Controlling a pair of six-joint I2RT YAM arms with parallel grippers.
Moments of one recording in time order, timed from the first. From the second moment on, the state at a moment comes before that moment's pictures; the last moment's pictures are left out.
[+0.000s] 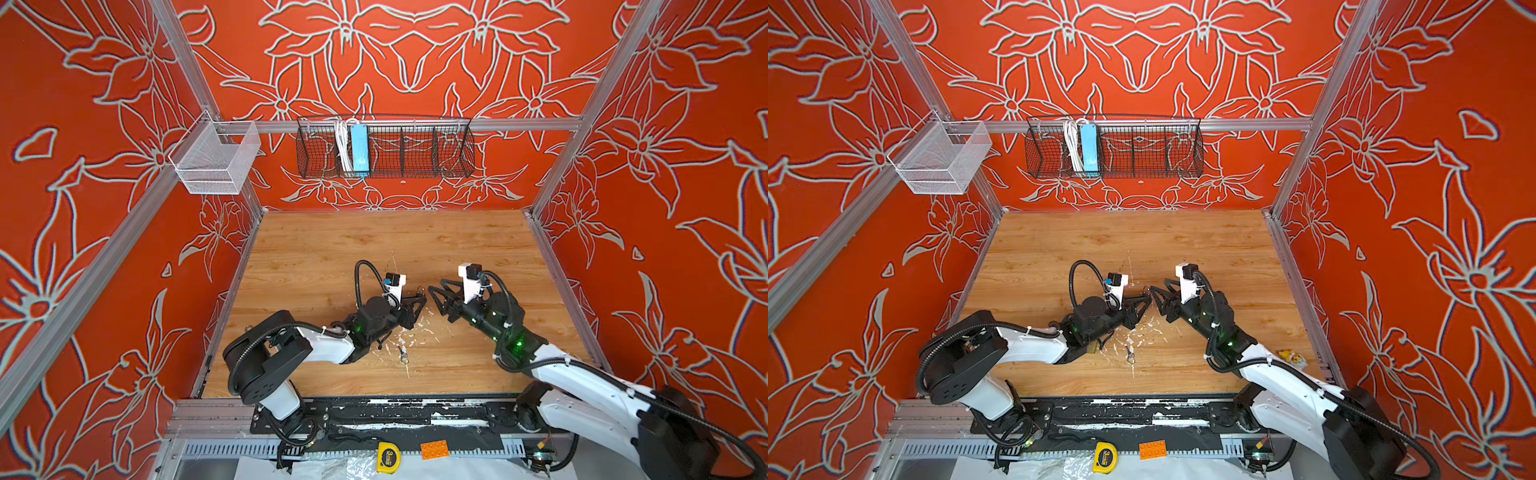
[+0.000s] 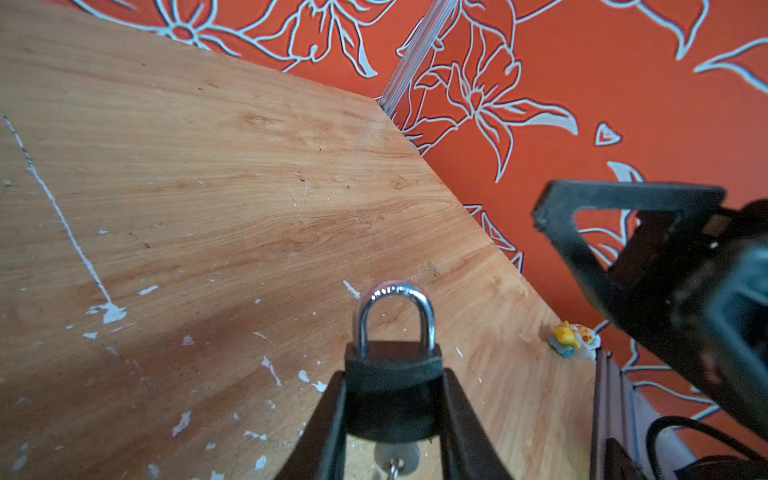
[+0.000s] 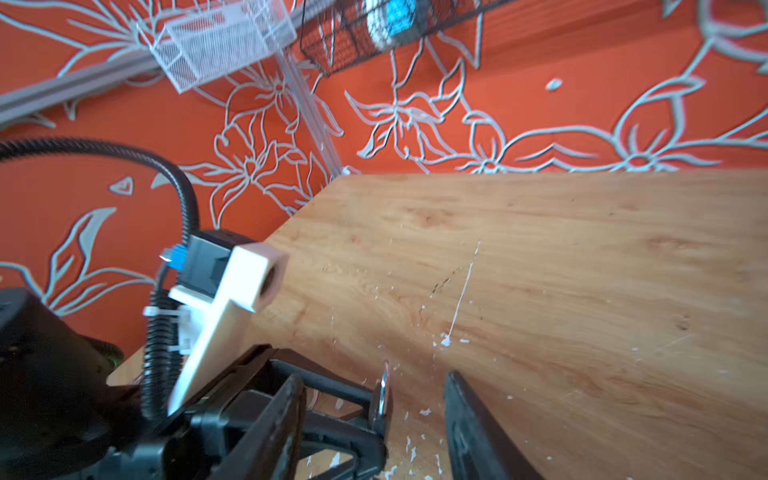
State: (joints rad) left arm -0.83 1.59 0.54 0.85 -0.03 -0.53; right arm 0.62 1.00 0.39 0.47 -0.14 0.37
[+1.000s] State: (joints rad) left arm -0.93 1.65 0.43 1.09 -0.29 -0.26; right arm 0.61 1.28 0.53 0.44 -0.39 0.41
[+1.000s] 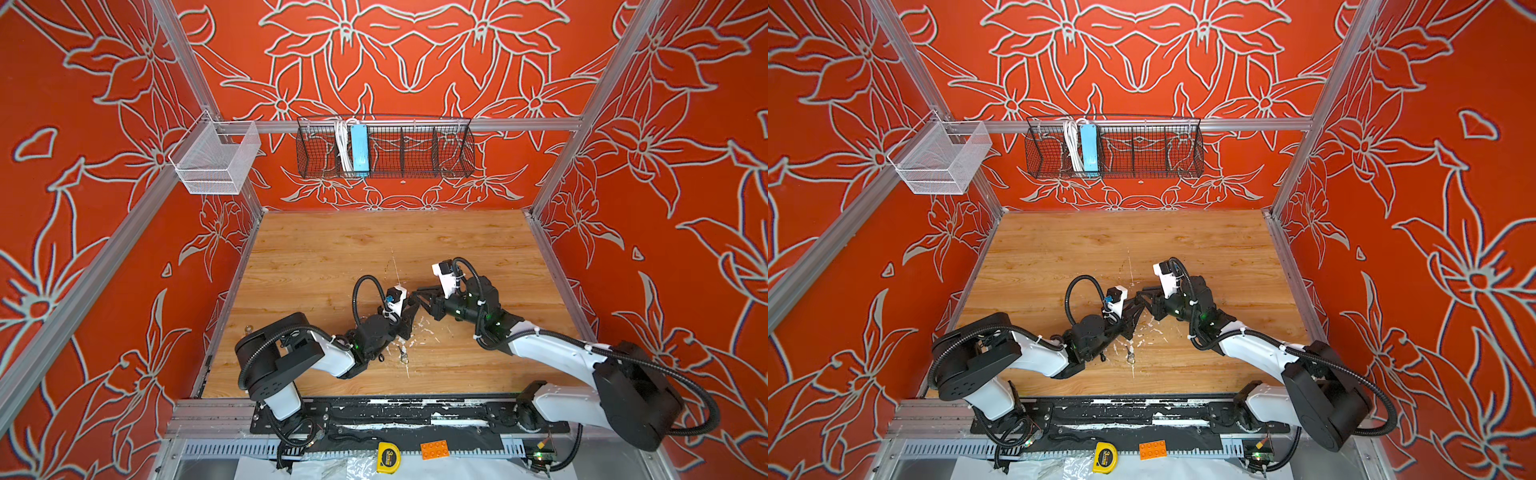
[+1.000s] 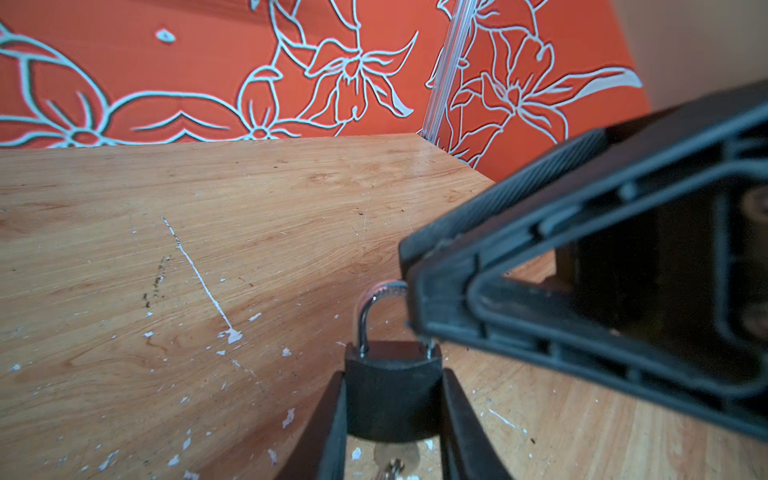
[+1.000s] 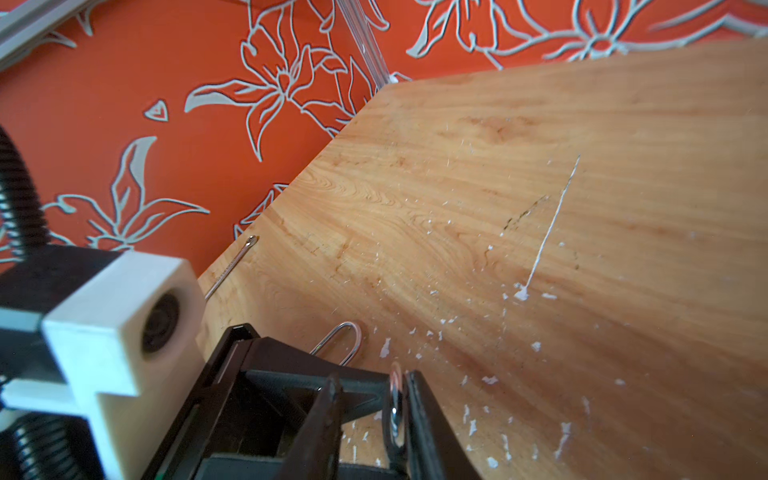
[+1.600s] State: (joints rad) left arm -0.94 1.64 0.43 1.05 -0.35 -0.27; right arm 0.60 1.33 0.58 0.39 -0.40 0.40
